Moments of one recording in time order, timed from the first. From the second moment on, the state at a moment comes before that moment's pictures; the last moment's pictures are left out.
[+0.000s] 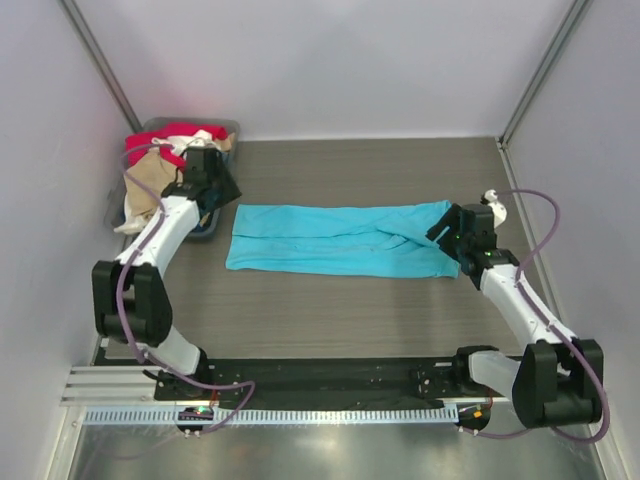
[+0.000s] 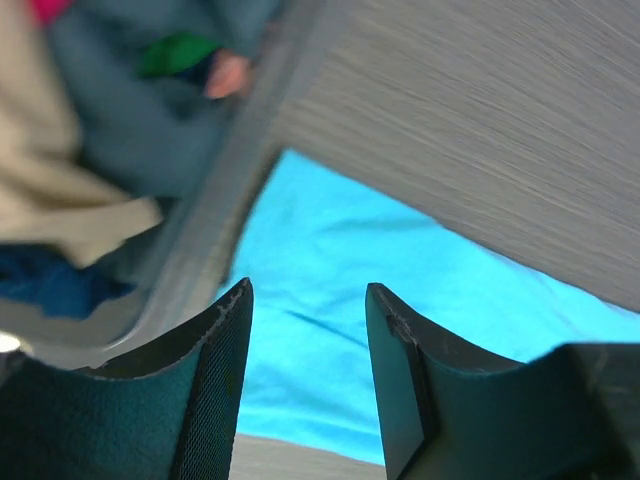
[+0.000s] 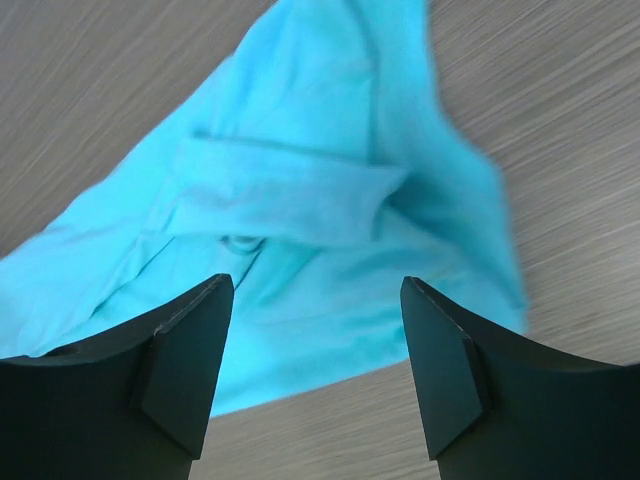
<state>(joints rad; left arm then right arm) -0.11 1.56 1.23 -0.42 -0.13 -0.55 0.03 1.10 0.67 -0.23 0.14 0.66</state>
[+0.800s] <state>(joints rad) -0.31 1.85 1.18 -0.43 -0.03 -0.60 0.10 2.00 1.36 -0.31 0.00 0.76</state>
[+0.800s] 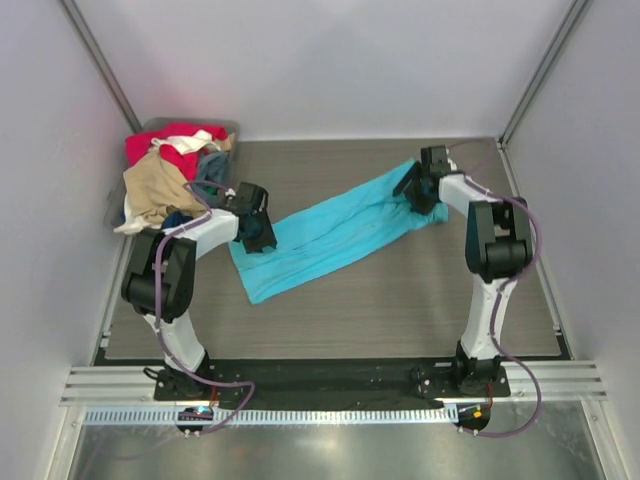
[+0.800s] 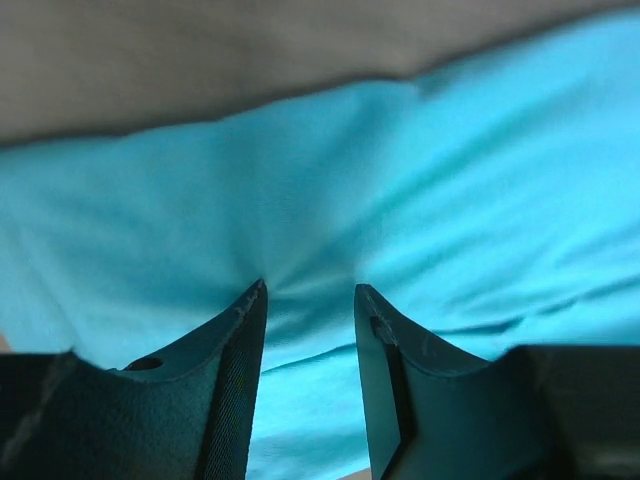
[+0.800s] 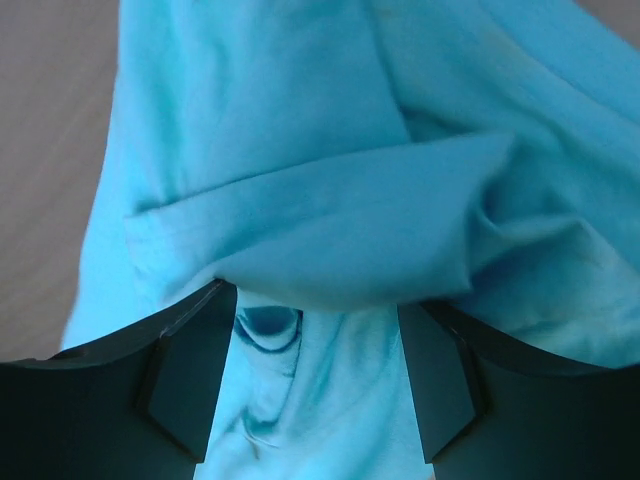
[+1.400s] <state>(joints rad) -0.99 1.56 0.65 0.03 0.18 -1.15 0.24 2.63 2.34 -0.43 -0.36 0.52</state>
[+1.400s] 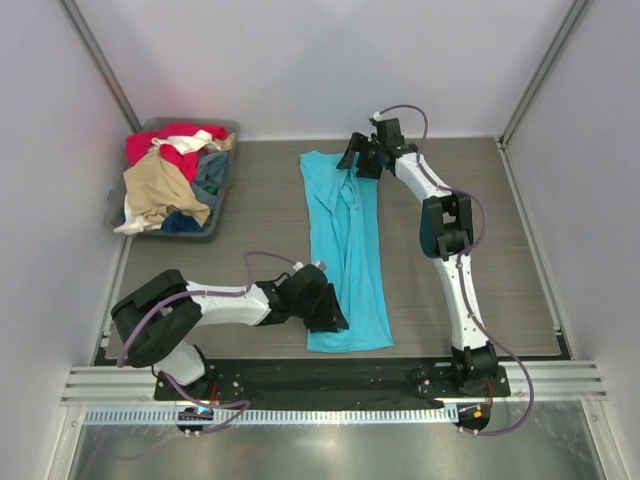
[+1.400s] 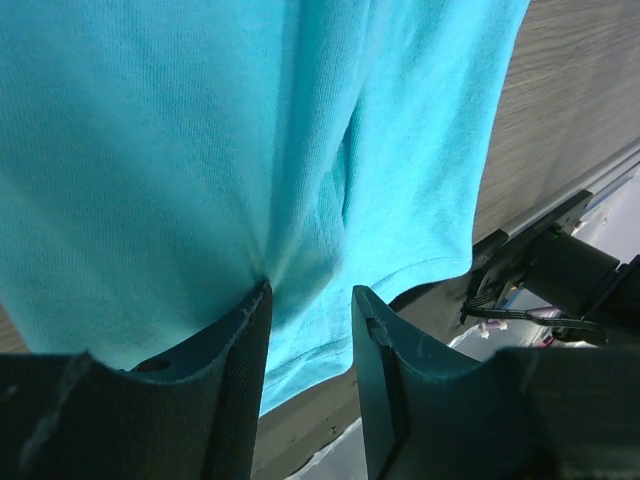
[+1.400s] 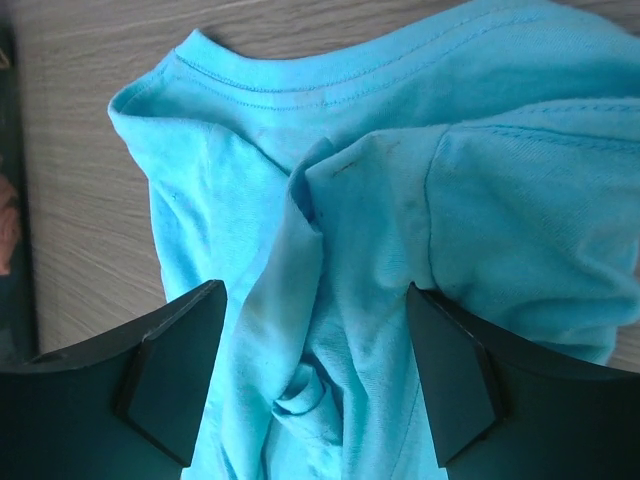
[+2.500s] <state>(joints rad) -0.98 0.93 0.68 -0.66 -0.17 -0.96 0.31 1.41 1.33 -0.53 -0.05 0.56</state>
